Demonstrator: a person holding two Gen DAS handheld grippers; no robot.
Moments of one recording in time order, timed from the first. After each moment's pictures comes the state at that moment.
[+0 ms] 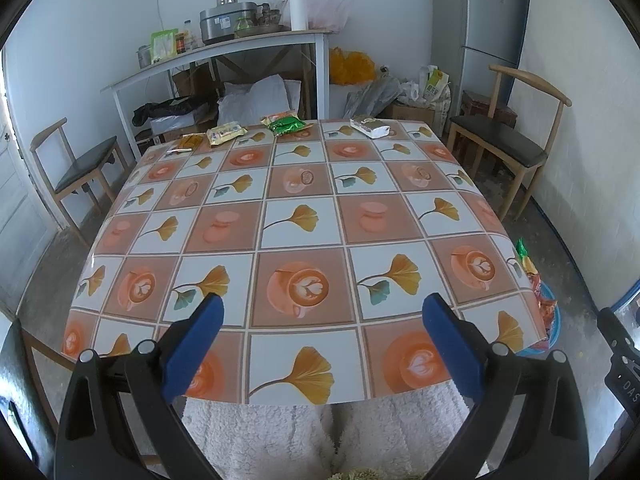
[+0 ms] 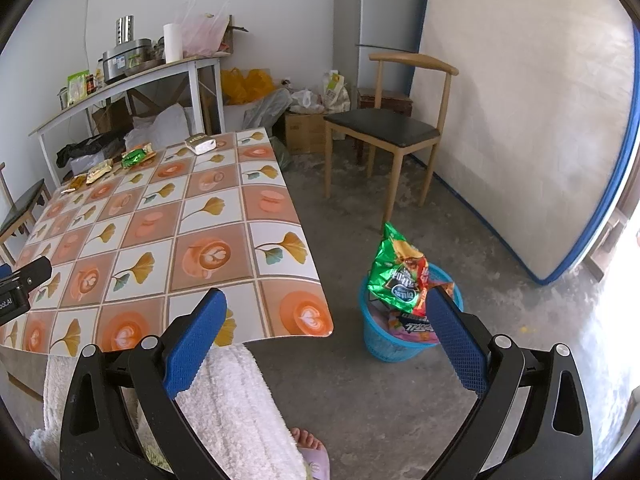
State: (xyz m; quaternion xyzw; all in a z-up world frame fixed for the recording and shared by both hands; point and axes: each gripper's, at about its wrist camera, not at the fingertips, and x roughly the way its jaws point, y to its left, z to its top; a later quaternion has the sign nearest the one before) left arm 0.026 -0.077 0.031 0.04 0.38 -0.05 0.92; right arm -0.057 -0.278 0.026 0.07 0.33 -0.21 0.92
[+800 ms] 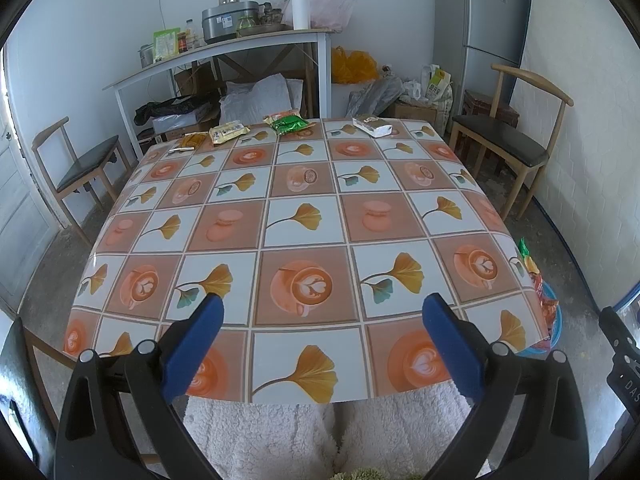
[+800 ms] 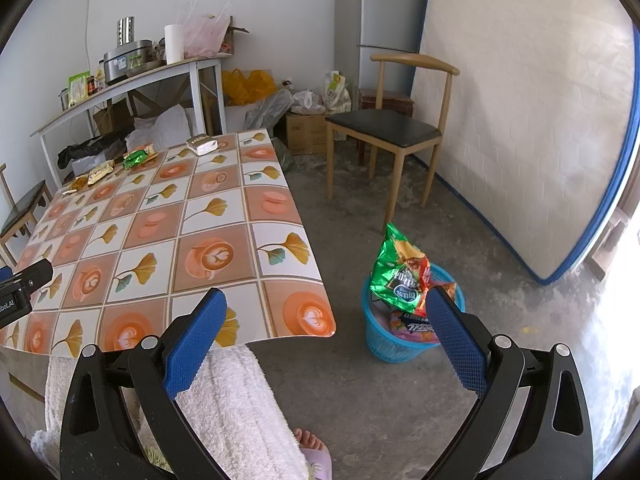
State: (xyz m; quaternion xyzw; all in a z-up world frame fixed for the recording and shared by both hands) left arm 0.027 -0.075 0.030 0.04 0.38 -0.05 0.92; right arm -0.056 -0.276 0.026 0.07 0.33 -0.21 0.92
